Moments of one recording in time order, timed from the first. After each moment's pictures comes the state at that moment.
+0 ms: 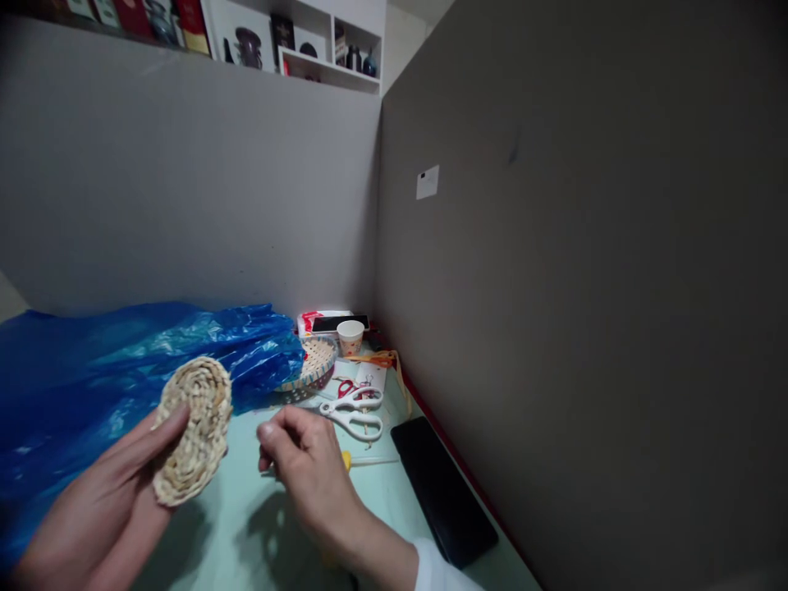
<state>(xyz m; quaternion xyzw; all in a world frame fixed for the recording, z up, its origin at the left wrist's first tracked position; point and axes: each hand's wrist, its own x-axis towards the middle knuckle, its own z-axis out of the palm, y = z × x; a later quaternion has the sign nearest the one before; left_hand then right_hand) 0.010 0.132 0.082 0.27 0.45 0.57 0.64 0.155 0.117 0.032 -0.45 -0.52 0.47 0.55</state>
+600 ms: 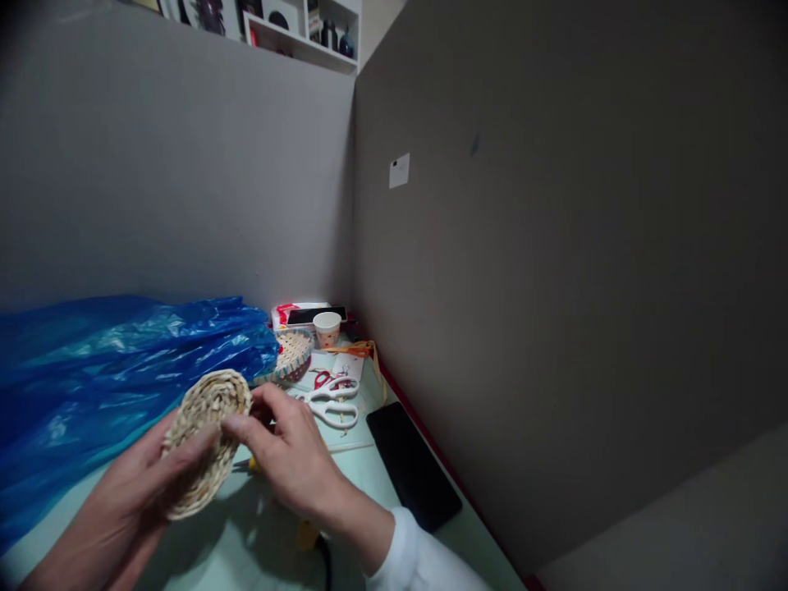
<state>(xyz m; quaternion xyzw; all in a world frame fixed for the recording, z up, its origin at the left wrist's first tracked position) 0.019 0.127 0.051 0.37 0.38 0.45 0.72 0.171 0.117 0.039 -0.44 -0.58 0.43 0.54</state>
